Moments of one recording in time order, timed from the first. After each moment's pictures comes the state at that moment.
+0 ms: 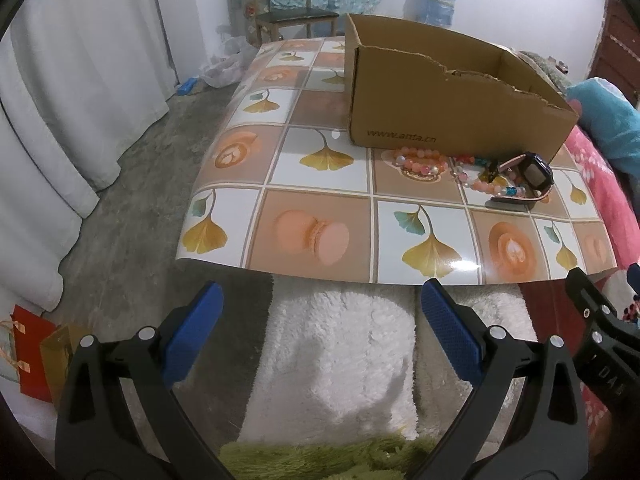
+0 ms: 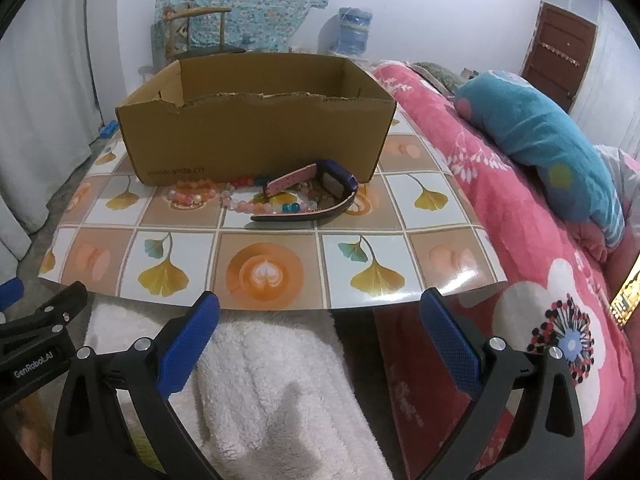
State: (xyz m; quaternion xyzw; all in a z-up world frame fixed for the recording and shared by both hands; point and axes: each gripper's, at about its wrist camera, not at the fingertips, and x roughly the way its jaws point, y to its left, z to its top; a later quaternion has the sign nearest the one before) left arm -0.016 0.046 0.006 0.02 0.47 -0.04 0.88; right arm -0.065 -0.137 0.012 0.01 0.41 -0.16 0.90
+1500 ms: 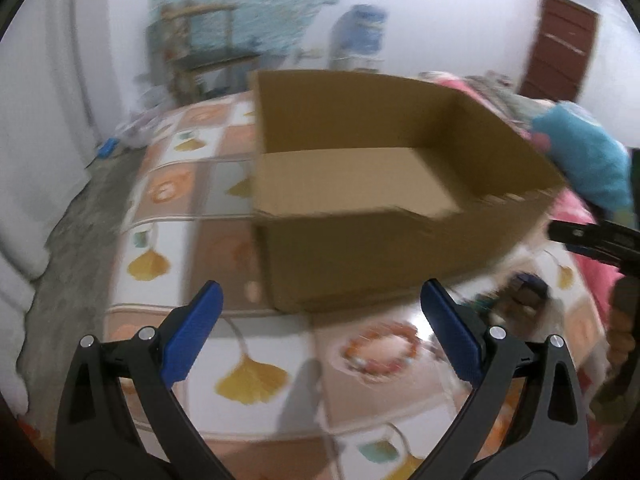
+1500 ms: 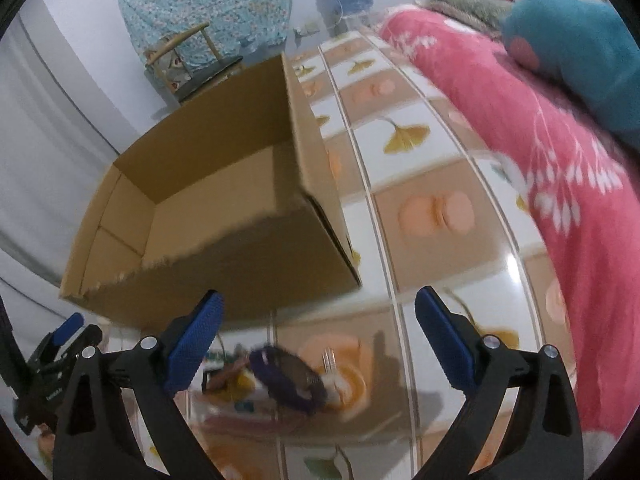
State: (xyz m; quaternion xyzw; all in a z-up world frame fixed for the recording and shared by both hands) left arm 0.140 -0.008 0.014 0.02 0.40 -0.19 0.89; right arm 0.103 -0.307 0.003 0.21 0.44 -0.05 0.87
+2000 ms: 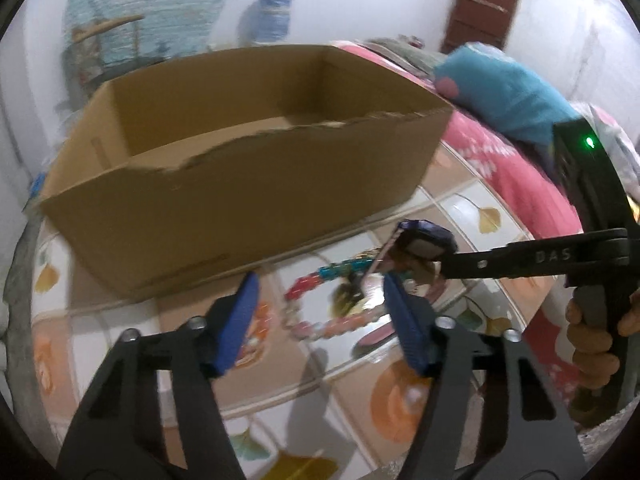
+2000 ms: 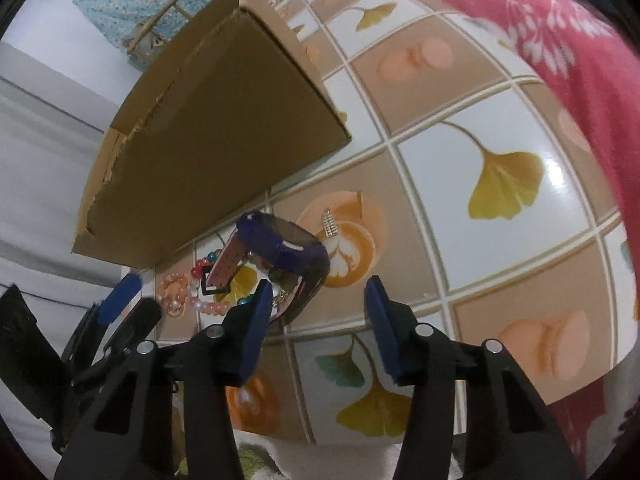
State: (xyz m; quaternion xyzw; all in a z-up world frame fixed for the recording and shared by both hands) left arm 0.102 -0.091 -0.003 0.07 0.41 -0.32 0.85; right arm 0.073 -0.293 -0.044 0.30 0.52 -0.03 0.80
